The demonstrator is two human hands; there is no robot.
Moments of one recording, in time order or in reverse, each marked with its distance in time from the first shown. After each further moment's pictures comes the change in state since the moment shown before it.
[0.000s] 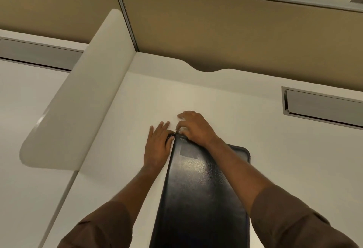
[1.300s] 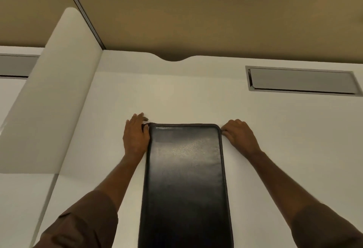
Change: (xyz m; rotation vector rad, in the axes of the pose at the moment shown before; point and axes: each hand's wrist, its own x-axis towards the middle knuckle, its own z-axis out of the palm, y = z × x) left_hand 0.002 0.018 -0.008 -0.072 0.081 -0.113; right_hand -0.220 0.095 -0.024 -0.072 0.314 0.325
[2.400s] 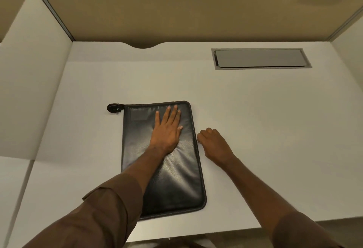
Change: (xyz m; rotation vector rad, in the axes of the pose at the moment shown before) left_hand -0.104 0.123 0.079 0.529 -0.491 0.500; right_hand -0.135 -0.049 0.013 -0.208 0.004 -0.132
